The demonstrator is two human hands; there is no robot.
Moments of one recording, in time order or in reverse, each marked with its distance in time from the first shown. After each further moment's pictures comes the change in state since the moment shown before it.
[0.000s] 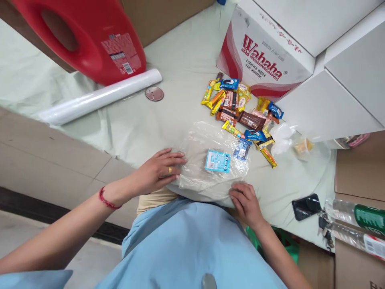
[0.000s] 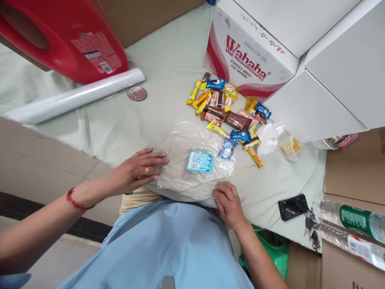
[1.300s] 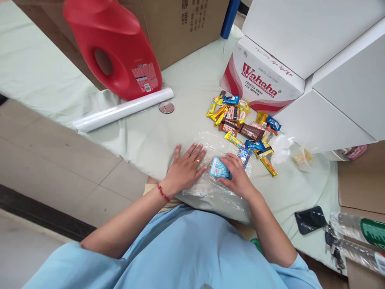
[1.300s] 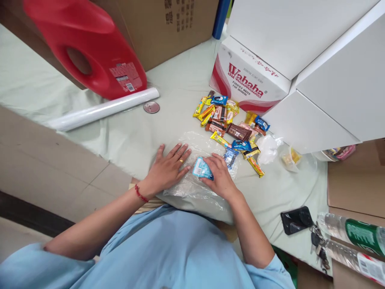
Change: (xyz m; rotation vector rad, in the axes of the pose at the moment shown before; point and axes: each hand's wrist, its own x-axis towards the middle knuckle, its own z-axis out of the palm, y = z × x) left_hand 0.066 0.039 0.052 0.419 0.256 -0.236; right_hand 0.129 0.020 0.010 0.044 -0.166 -0.115
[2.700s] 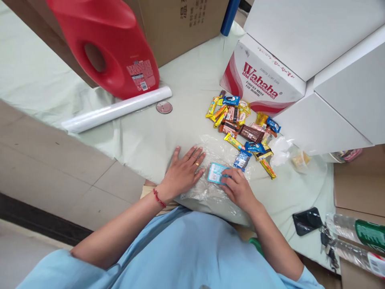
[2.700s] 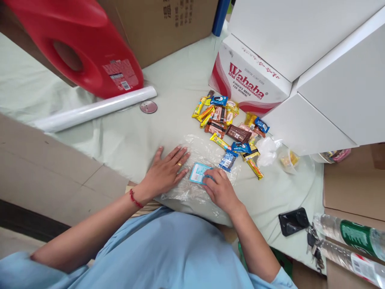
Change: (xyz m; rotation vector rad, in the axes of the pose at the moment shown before) left_hand -0.001 -0.004 -0.005 -0.009 -0.059 0.025; right_hand -0.023 -0.024 -0.009 -0.041 -0.014 -0.008
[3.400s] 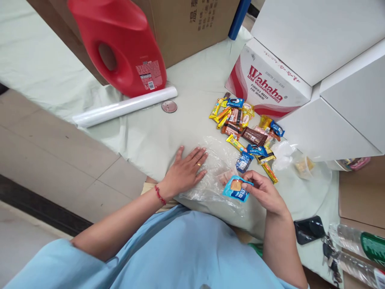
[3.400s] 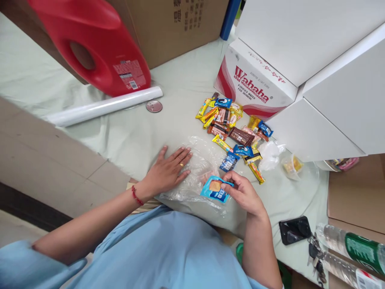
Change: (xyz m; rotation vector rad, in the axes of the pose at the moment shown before) left_hand 0.001 0.001 0.002 0.018 -0.030 0.014; right_hand -0.002 0.010 -0.061 0.749 -0.077 0.519
